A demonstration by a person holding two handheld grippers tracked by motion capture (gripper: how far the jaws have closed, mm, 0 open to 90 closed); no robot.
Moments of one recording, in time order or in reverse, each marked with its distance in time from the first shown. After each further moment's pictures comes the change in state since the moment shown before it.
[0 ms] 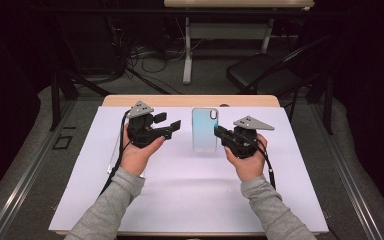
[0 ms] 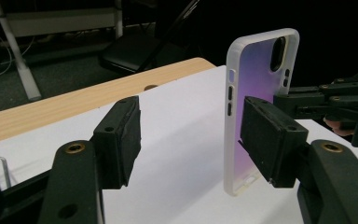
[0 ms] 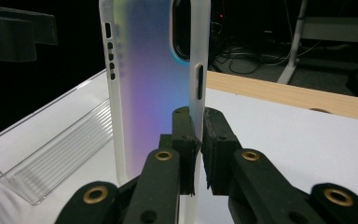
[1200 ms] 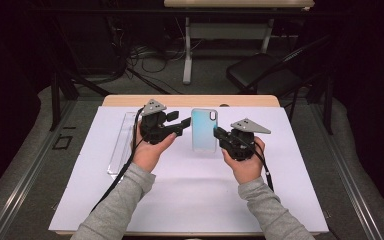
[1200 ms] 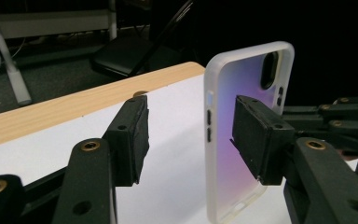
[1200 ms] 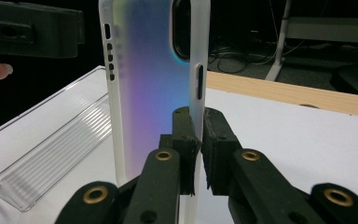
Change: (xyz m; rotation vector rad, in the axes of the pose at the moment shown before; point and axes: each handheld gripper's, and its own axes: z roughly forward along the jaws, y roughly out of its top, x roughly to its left) left arm -0.013 0.003 0.026 -0.021 -0.032 -0.013; right arm 0.010 -0.004 0.001 -0.002 -0.055 0.005
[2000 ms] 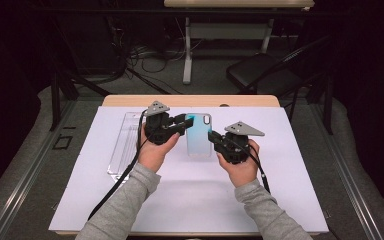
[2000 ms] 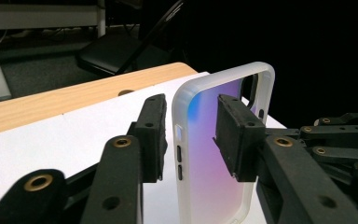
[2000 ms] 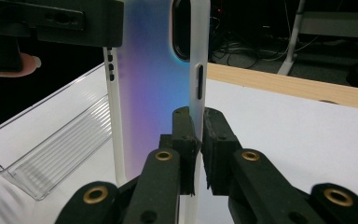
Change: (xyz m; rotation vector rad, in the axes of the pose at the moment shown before) left arm -0.003 -0.004 0.008 0.001 -0.031 -0.039; right arm 0.011 -0.006 0.005 0.016 0.037 -0.009
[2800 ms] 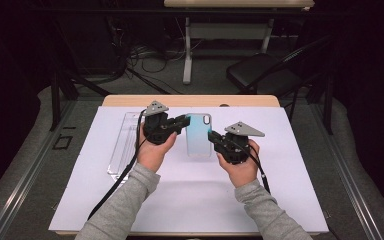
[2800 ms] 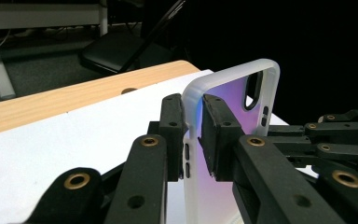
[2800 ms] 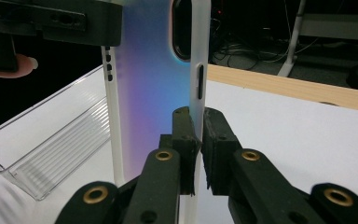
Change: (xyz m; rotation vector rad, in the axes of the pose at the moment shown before) left arm 0.001 0.001 -0.003 0.007 0.007 0.005; right arm 0.001 0.000 -0.001 -0.004 0.002 -0.001
